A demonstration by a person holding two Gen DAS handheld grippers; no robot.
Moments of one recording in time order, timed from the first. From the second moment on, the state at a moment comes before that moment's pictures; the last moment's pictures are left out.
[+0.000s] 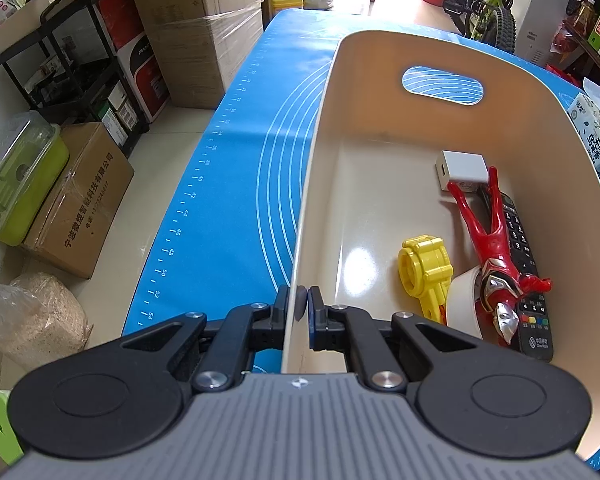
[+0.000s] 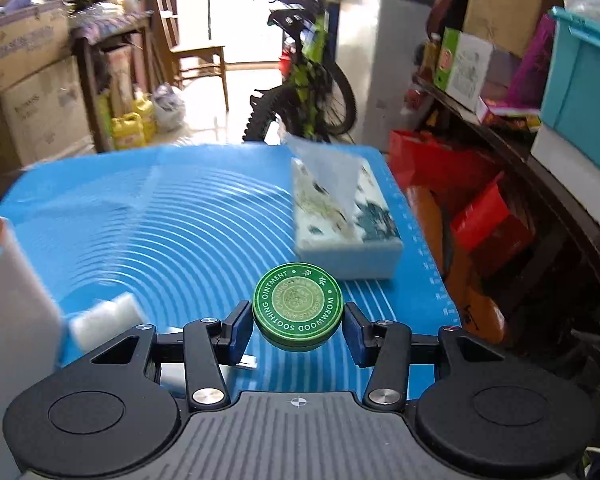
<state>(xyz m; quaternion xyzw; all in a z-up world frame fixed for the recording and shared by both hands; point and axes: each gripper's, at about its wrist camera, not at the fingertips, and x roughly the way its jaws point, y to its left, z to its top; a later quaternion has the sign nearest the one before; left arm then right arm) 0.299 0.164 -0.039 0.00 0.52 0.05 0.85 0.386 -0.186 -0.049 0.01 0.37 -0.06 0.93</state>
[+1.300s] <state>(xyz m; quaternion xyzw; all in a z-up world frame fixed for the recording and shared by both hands) 0.299 0.164 -0.041 0.00 0.52 0.05 0.85 0.347 0.040 -0.046 -0.08 0.45 0.19 0.87</state>
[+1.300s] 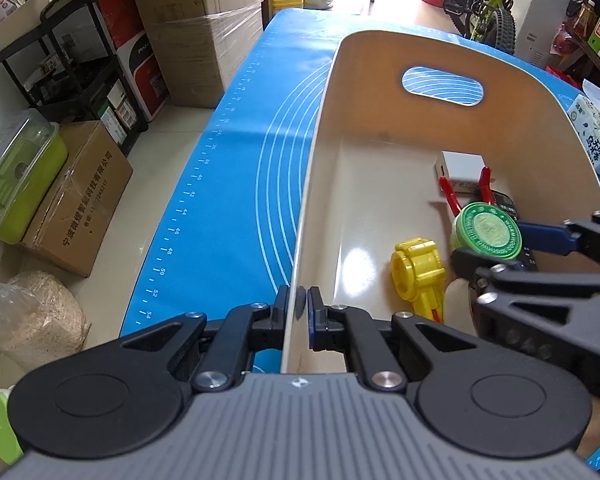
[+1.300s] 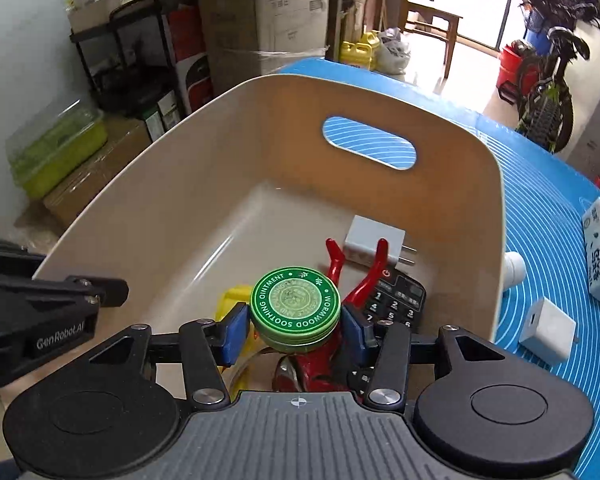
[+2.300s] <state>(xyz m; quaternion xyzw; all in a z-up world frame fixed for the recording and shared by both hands) 0.299 0.161 -0.041 0.00 0.52 0.05 0.85 0.392 -0.155 -0.064 0.02 0.42 0.00 0.91</state>
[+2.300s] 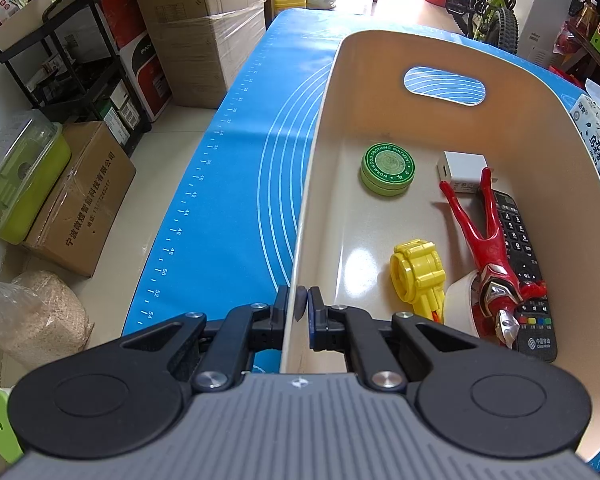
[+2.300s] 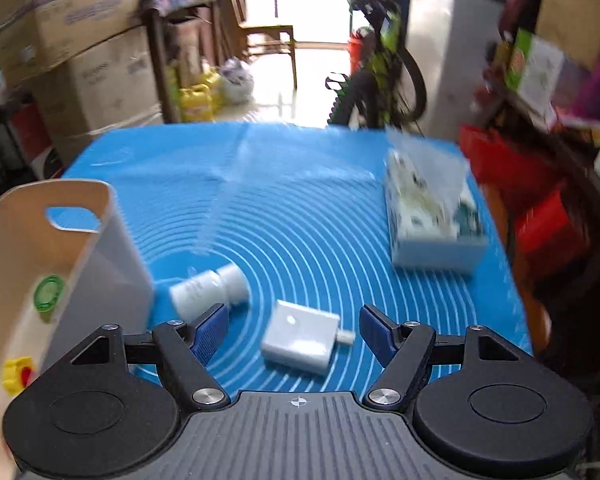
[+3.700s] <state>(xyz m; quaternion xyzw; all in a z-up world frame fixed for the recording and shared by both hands) 0.300 0.159 -0.042 0.01 0.52 0.06 0.85 0.387 -0.158 -0.111 0.05 0.38 -0.06 0.92</state>
